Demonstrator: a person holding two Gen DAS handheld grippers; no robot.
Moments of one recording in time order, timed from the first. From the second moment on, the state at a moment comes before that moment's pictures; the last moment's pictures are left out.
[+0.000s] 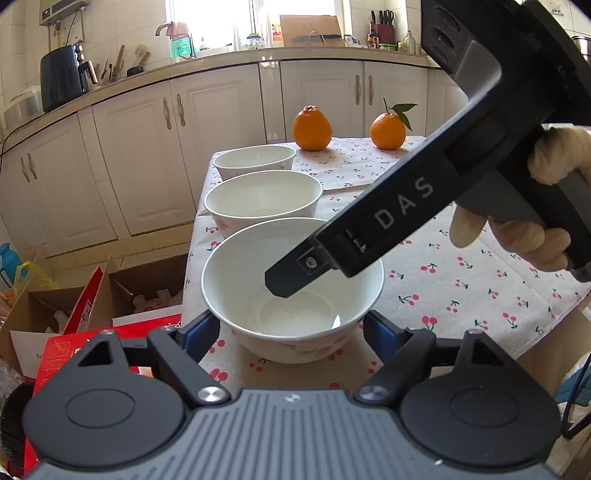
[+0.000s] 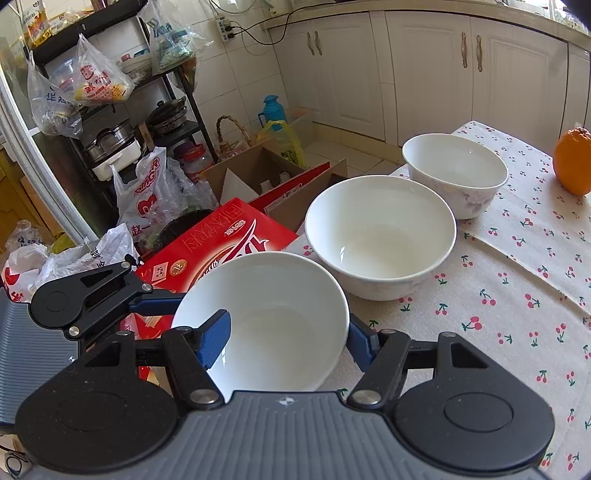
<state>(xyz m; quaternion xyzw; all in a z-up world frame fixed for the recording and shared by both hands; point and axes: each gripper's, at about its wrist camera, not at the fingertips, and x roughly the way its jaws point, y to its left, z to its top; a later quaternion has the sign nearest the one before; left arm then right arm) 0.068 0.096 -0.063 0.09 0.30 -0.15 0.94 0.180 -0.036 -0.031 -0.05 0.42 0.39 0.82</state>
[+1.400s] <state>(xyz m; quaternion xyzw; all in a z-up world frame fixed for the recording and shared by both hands) 0.104 -0.030 -0.059 0.14 0.29 -0.31 0.89 0.155 -0.196 -0.024 0.03 0.39 0.24 0.89</state>
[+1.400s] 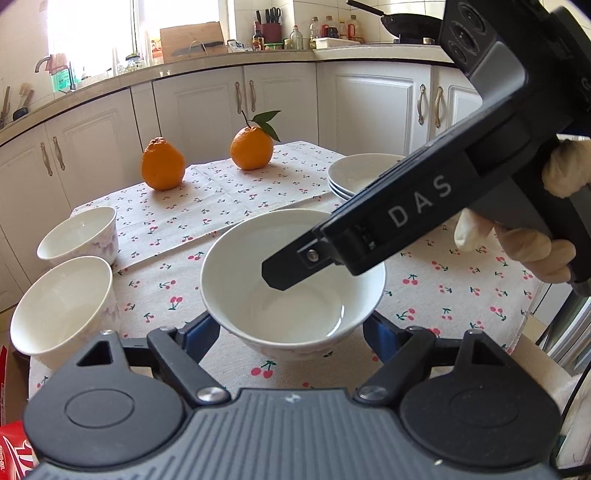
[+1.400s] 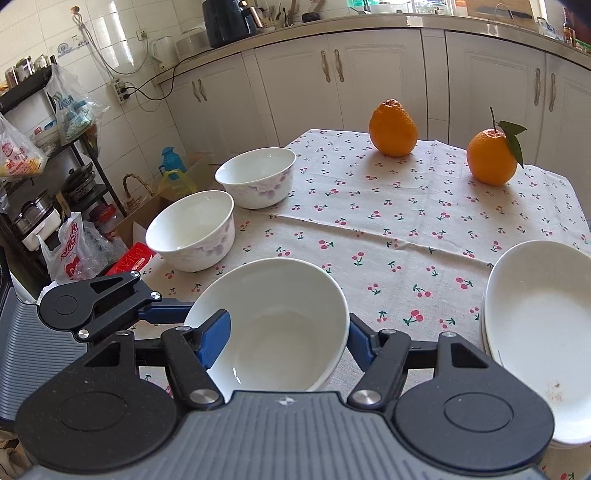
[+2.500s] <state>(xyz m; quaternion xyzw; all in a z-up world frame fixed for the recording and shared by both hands) 0.095 -0.010 -0.060 0.12 0.29 -0.30 0.90 0.158 -0.178 -0.017 -0.01 0.38 0.23 0.89</state>
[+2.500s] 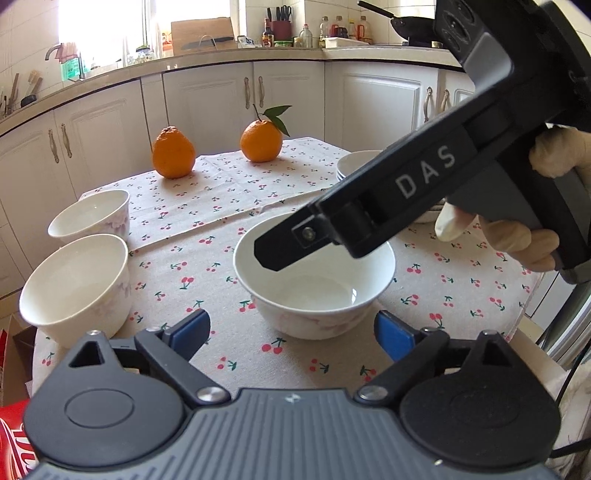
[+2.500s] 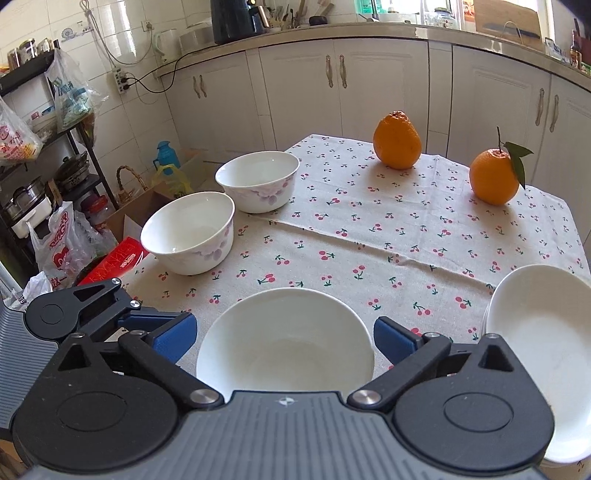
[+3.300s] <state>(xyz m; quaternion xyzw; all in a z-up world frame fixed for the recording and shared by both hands) 0.131 0.088 -0.055 0.09 0.27 -0.14 0.95 0.199 -0.094 -0.001 -0.06 0.38 0.30 0.87</state>
